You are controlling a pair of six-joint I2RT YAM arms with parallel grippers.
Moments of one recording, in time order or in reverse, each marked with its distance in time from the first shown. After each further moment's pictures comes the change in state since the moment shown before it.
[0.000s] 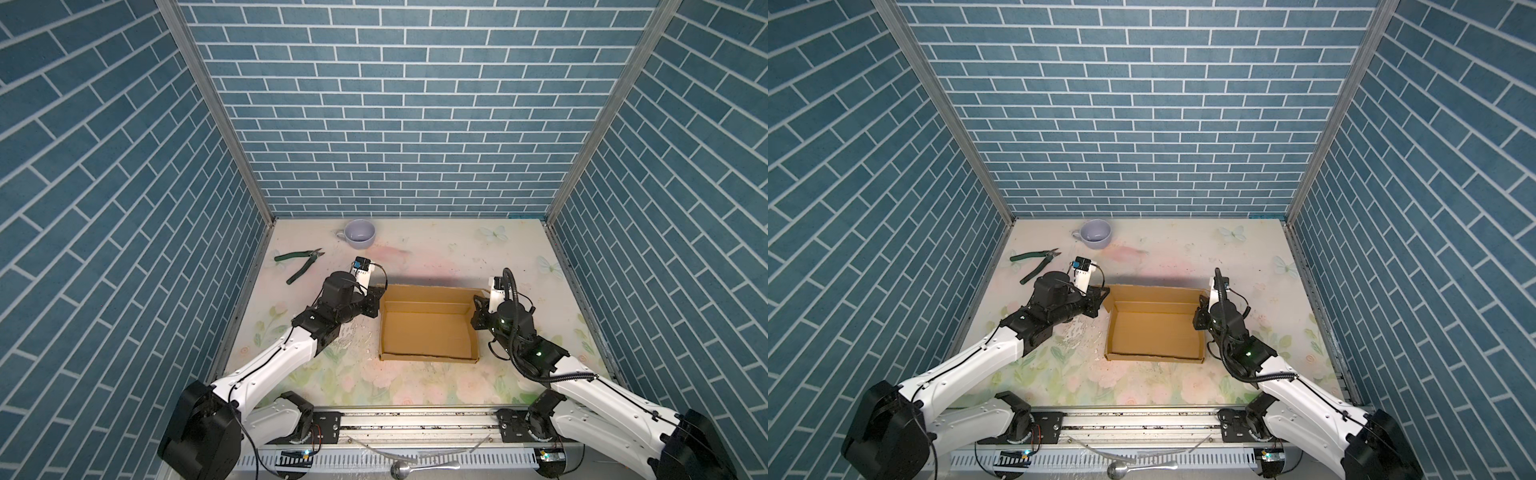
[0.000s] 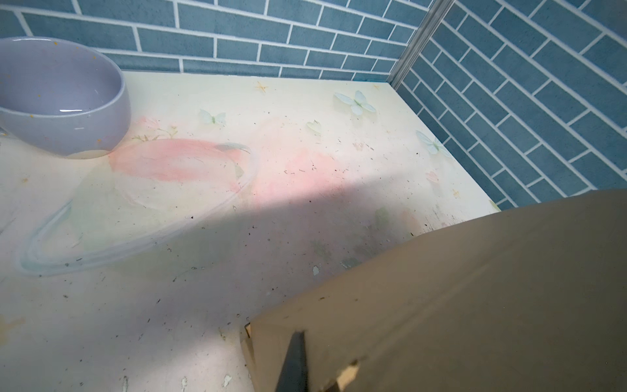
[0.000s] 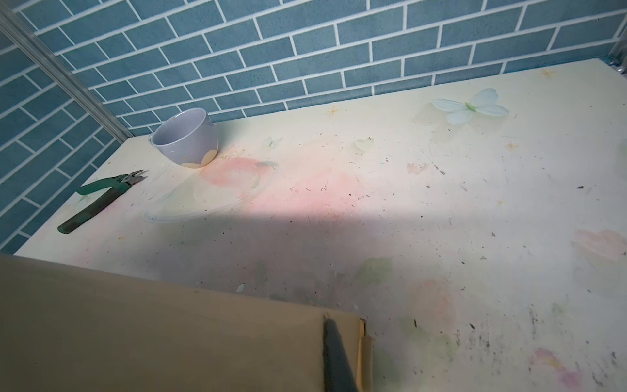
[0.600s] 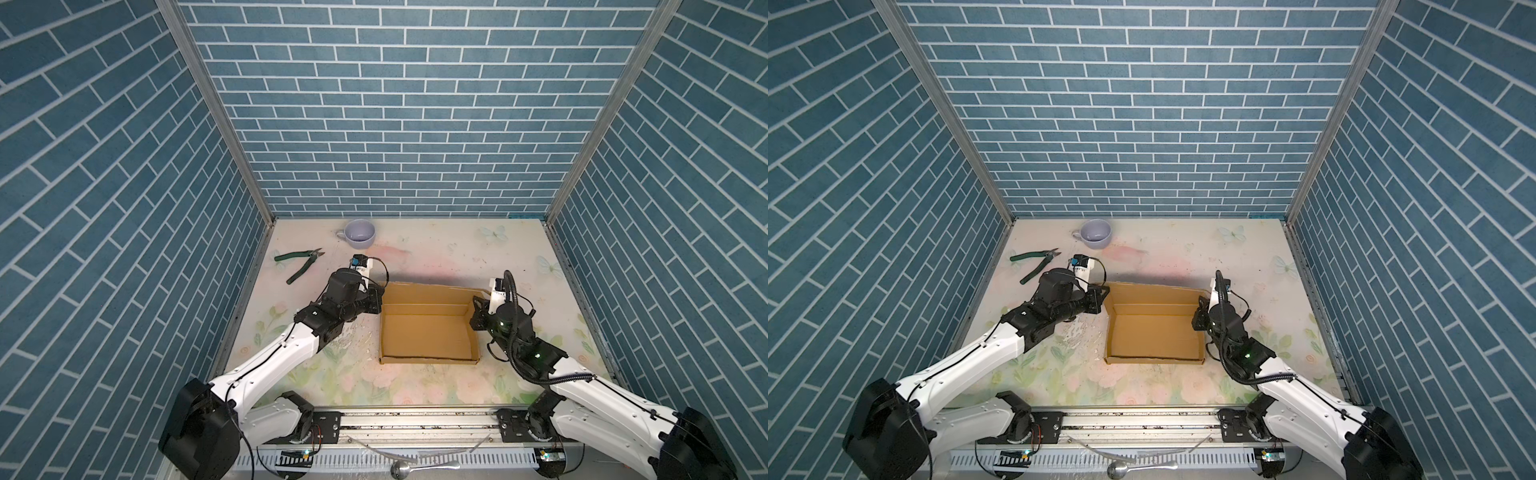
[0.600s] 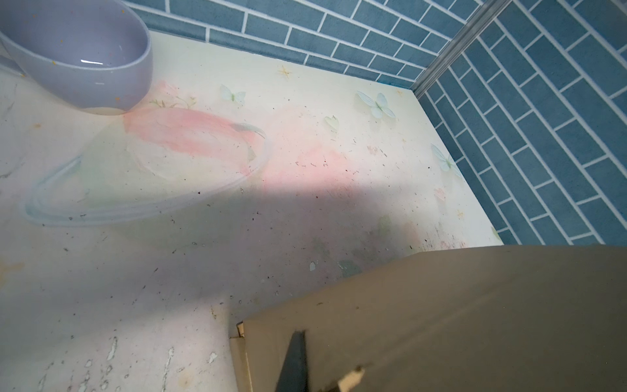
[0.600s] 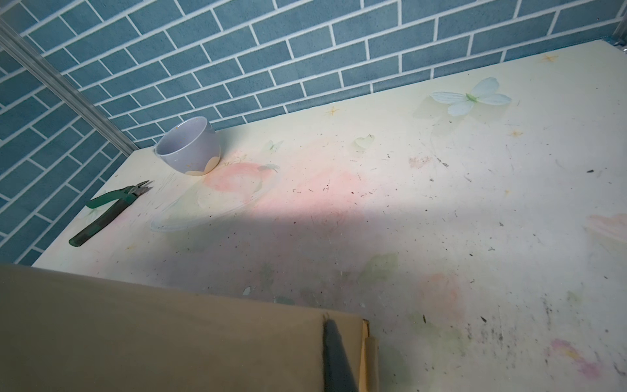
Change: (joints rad) left arm -0.040 0.029 0.089 -0.131 -0.074 -0.176; right arm 0.016 0.008 -0.011 0.024 0.027 0.050
